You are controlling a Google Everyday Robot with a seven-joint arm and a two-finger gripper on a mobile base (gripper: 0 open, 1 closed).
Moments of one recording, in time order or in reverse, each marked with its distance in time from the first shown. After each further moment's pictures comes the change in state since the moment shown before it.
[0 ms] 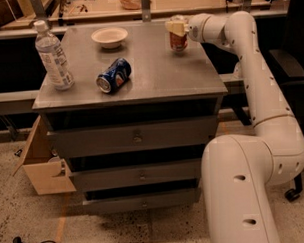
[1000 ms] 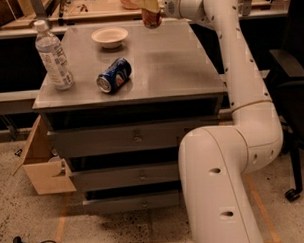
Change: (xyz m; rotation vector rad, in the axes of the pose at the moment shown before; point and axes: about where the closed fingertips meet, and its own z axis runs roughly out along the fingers) arm -0.095 0.087 0.035 -0.125 -0.093 -0.135
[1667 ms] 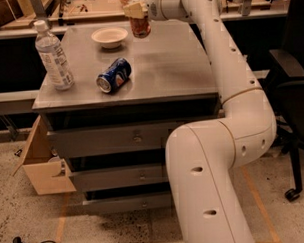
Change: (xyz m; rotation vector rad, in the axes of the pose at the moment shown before) arm 0.023 0.032 0.036 -0.006 0.185 0.074
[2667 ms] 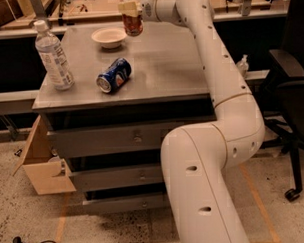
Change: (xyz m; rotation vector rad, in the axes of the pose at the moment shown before) arm -0.008 0.007 0.023 -0.021 -0.091 0.076
